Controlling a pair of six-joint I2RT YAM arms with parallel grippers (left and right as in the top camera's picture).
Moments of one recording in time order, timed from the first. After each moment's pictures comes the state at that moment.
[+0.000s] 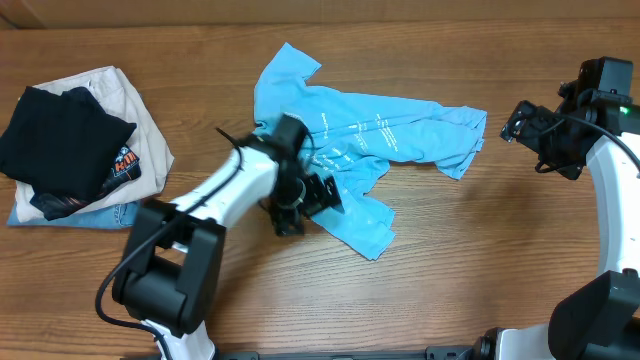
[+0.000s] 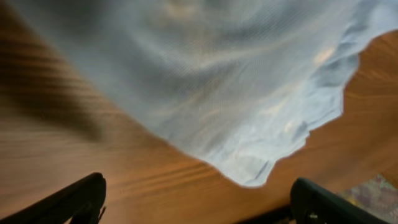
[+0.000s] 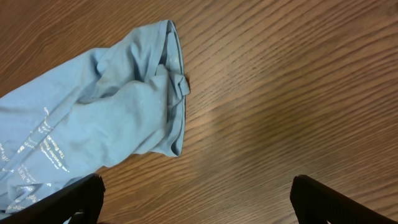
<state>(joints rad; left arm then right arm) -0.44 1.89 1.18 -0.81 0.52 -0.78 -0.26 1.62 1.43 -1.02 -0.12 0.30</state>
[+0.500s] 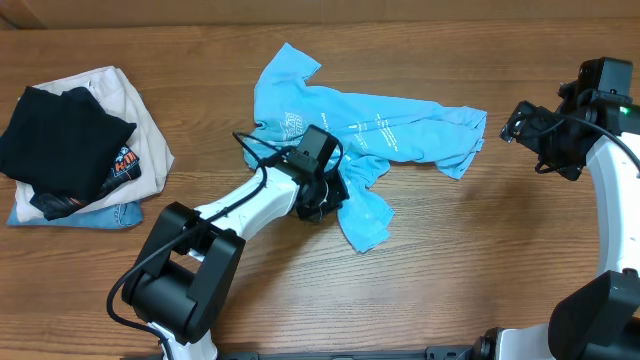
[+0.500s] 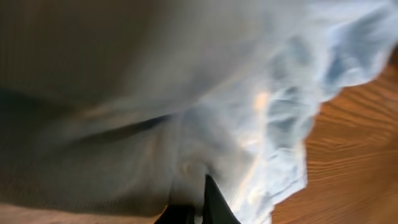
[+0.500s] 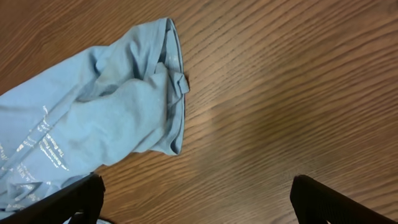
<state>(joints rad) -0.55 1.89 1.12 -0.46 0.31 -0.92 -0.26 1.62 1.43 -1.03 -0.12 0.31</state>
